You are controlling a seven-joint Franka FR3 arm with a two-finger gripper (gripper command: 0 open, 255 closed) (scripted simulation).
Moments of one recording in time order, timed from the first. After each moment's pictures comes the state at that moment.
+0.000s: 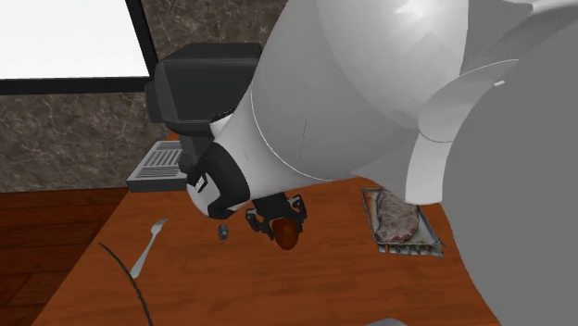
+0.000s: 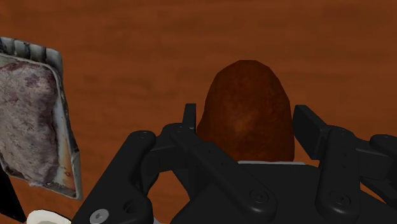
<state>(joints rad) -0.32 -0.38 -0.11 -2.66 -0.39 2.10 0.55</state>
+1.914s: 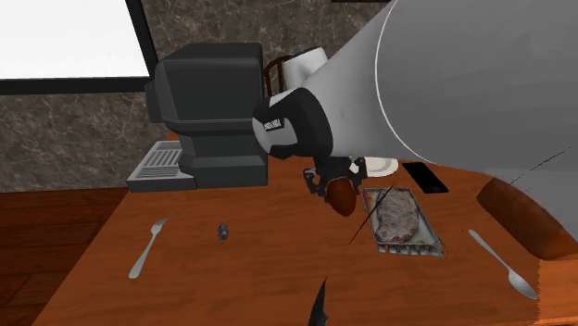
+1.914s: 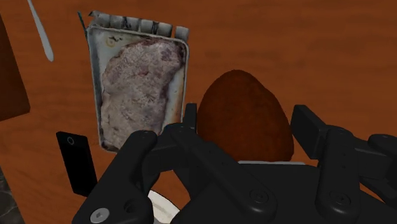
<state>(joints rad) -0.44 -0.50 -0.30 -2.50 -0.50 1.92 0.22</state>
